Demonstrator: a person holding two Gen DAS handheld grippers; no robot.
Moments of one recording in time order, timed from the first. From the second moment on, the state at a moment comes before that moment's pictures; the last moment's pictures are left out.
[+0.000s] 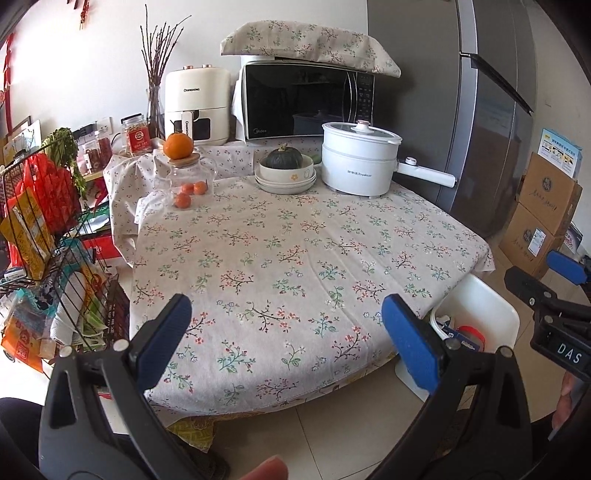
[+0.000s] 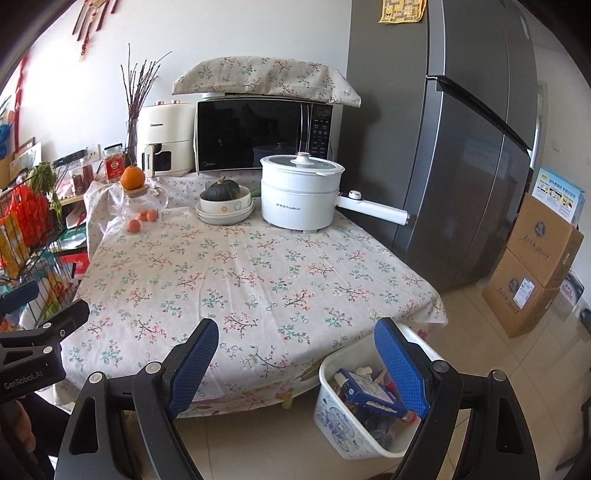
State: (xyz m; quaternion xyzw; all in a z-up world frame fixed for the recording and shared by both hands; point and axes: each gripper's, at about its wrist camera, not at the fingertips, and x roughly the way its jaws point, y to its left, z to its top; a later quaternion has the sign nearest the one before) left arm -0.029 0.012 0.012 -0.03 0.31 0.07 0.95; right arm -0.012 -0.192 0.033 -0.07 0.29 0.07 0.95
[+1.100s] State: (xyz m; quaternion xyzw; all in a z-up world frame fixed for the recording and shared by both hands) left arm -0.030 0.007 0.010 -0.02 0.31 0.07 0.95; right arm -0.013 -0.196 0.032 -0.07 0.29 0.06 0.95
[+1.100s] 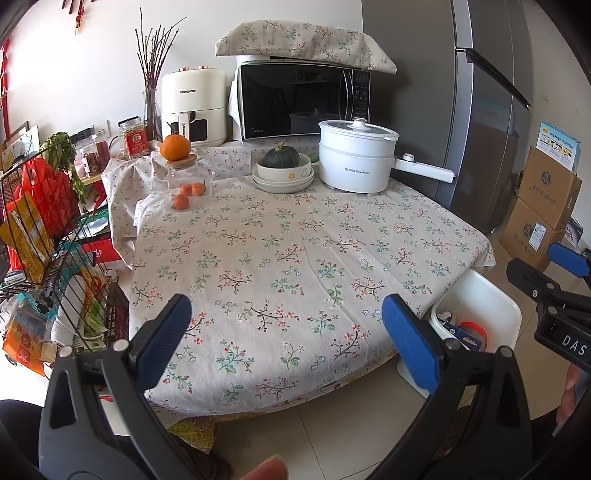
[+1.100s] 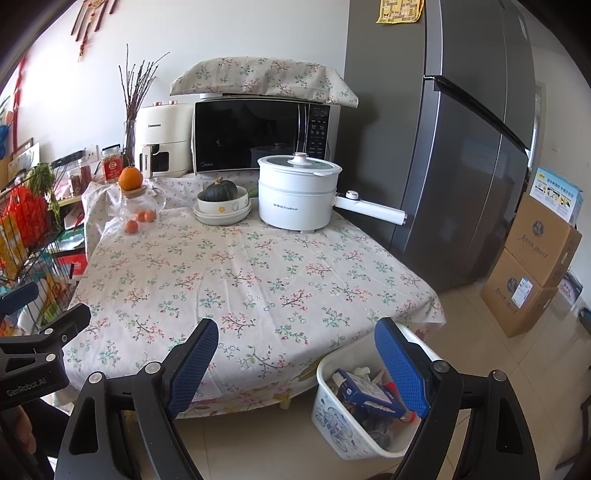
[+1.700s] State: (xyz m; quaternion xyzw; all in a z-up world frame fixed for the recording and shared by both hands) left arm -0.030 0.007 0.009 -0.02 0.31 0.07 0.95; right arm -0.013 -0.196 0.033 -0.07 0.29 0.06 0.95
